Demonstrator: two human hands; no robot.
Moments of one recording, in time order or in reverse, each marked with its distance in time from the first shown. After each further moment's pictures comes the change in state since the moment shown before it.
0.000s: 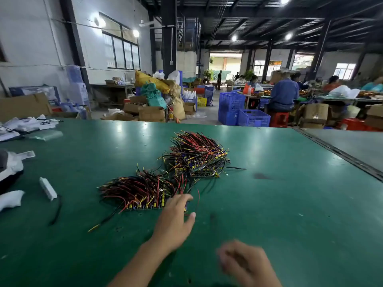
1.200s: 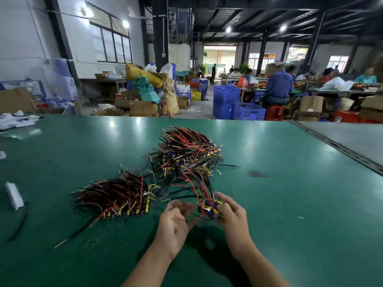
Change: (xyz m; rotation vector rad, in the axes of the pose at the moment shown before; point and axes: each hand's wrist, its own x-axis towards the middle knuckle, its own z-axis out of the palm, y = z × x) left_hand 0.043 0.012 0.053 -1.769 0.080 -0.595; right_hand 0.109 0.063 0.026 0.715 0.408 0.375
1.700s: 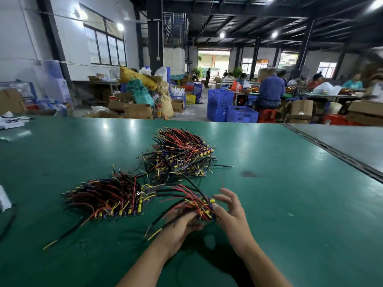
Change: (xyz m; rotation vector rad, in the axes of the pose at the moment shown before) left_hand 0.005 -0.022 0.002 0.548 -0.205 0.026; right_hand -0.001 0.000 -0.026 -0.132 -0.040 -0.102
